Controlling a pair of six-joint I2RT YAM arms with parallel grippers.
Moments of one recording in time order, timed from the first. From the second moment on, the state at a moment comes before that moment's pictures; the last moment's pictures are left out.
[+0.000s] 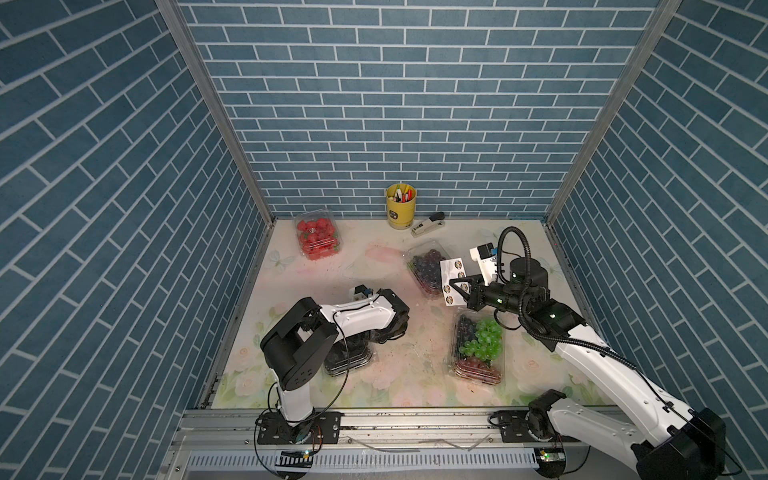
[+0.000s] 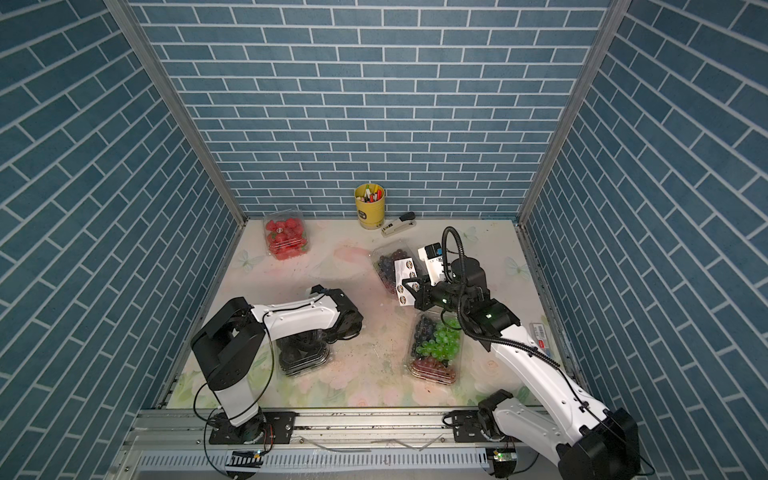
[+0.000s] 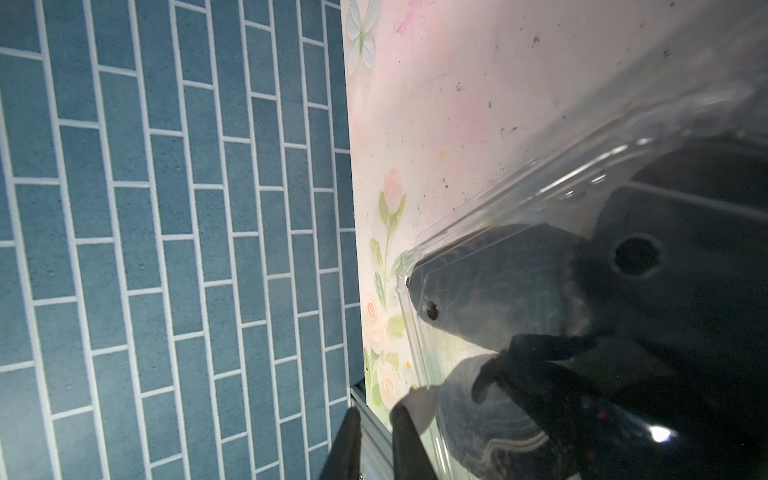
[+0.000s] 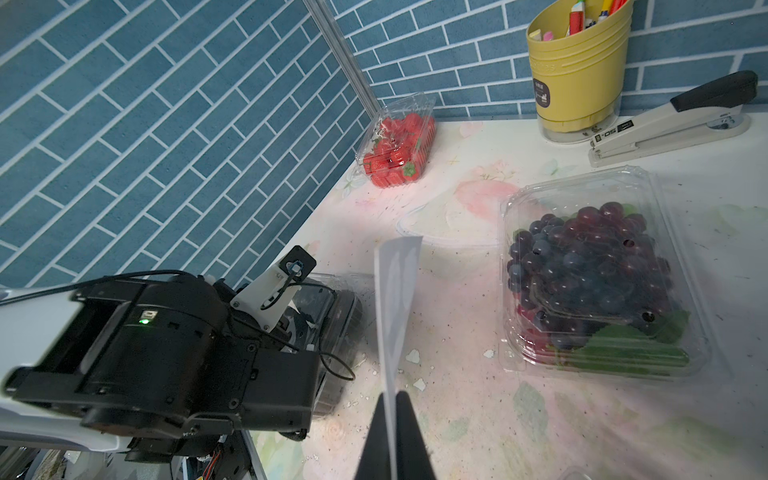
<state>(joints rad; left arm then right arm) -0.87 1.80 1.13 -1.60 -0.93 -0.97 0.54 1.02 0.83 -0.21 -0.47 0.34</state>
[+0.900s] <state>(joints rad) -0.91 1.83 1.13 -1.54 -0.89 -0.94 0.54 1.02 0.83 -0.20 -0.47 0.34</state>
